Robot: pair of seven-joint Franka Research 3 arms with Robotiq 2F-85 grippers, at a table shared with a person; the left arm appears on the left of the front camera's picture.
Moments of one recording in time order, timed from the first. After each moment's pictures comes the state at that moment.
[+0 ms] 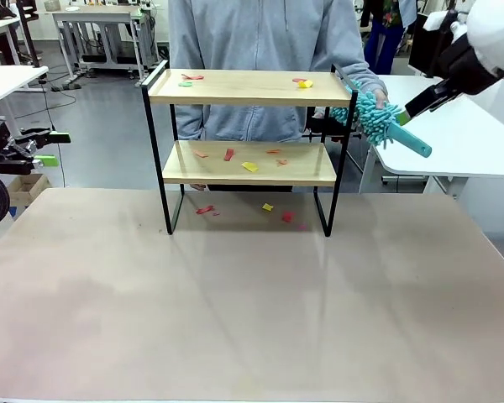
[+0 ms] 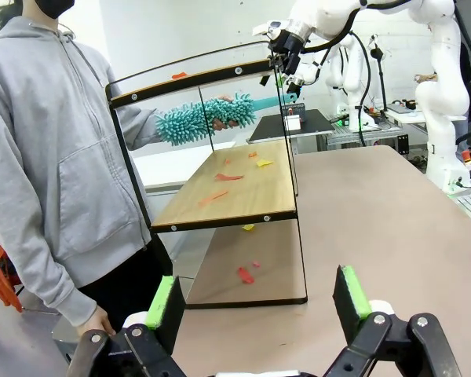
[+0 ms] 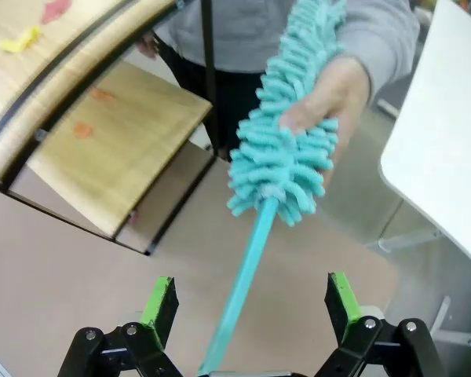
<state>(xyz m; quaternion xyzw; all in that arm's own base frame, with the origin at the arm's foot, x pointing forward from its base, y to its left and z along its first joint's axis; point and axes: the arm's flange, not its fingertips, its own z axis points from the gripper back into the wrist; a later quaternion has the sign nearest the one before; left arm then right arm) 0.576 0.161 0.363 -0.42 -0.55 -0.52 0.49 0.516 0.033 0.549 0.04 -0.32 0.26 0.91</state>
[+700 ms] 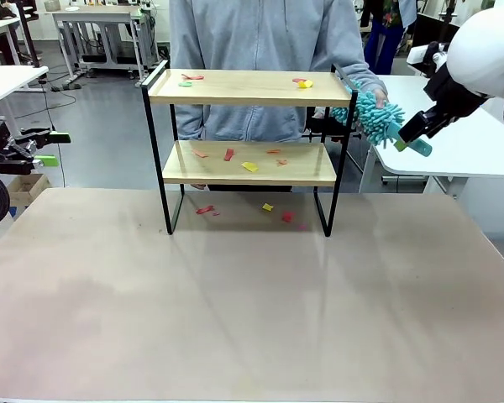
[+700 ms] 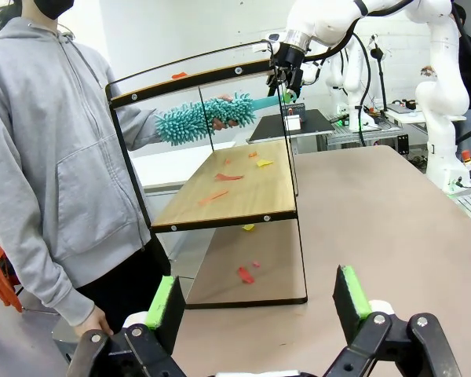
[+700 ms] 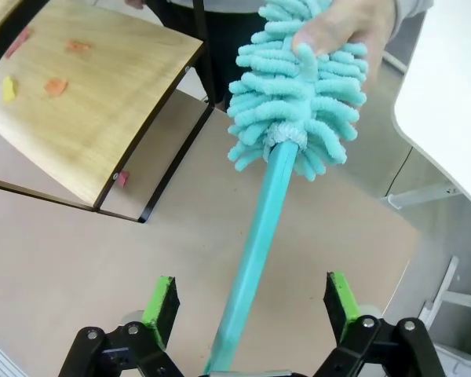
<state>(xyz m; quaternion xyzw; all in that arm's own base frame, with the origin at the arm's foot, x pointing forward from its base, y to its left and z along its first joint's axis) 0.576 0.161 0.363 -0.42 -0.55 -0.52 0.49 0.519 0.040 0.518 0.03 -0.25 0.24 0.94</state>
